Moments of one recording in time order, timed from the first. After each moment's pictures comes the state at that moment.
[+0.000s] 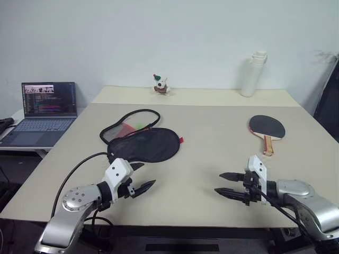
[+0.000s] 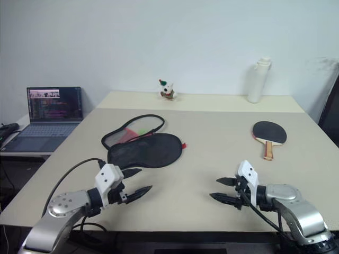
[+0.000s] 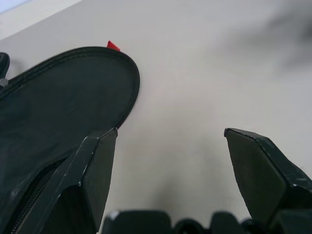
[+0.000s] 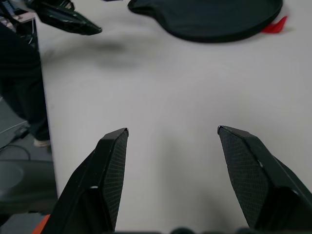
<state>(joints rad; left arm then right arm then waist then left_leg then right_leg) -0.07 0.65 0.06 -0.26 -0.27 0.27 -0.78 -0.16 -0.70 0.03 -0.34 0.49 0.61 0.95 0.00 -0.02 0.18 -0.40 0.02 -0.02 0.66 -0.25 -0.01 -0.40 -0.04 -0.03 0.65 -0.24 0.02</state>
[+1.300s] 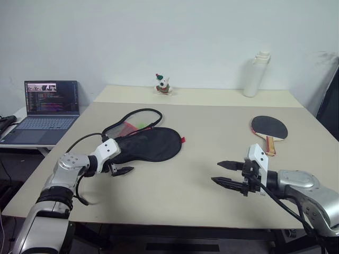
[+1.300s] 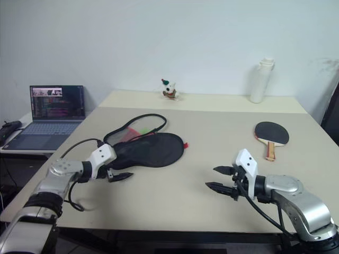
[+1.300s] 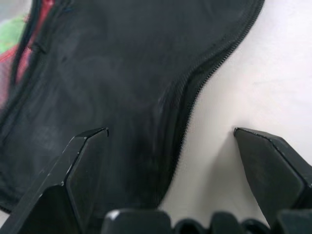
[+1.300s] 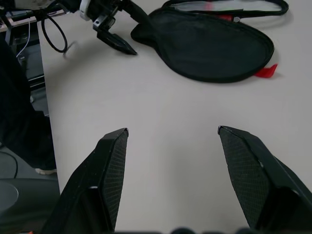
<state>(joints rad) -0.76 0.75 -0.08 0.99 0.02 -0.28 -1.07 -0.25 -0.69 -0.01 -0.46 0.55 0.71 0.82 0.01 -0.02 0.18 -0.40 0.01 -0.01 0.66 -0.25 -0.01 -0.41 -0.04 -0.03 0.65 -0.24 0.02</state>
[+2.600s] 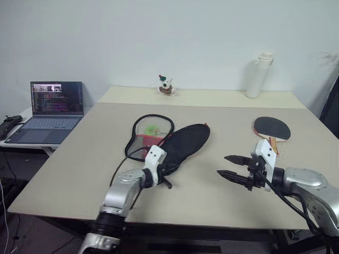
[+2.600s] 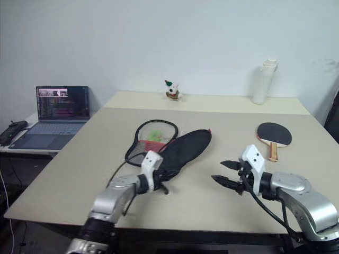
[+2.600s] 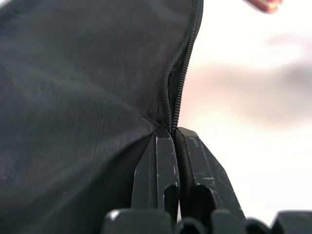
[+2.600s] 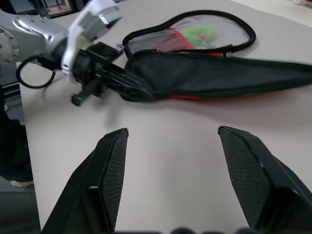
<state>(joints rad) -0.47 0.21 -0.07 0.15 -0.18 0.56 -0.68 -0.23 -0.73 -0.08 -0.47 0.57 0.71 0.77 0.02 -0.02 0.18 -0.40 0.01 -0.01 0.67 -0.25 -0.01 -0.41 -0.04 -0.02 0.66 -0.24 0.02</state>
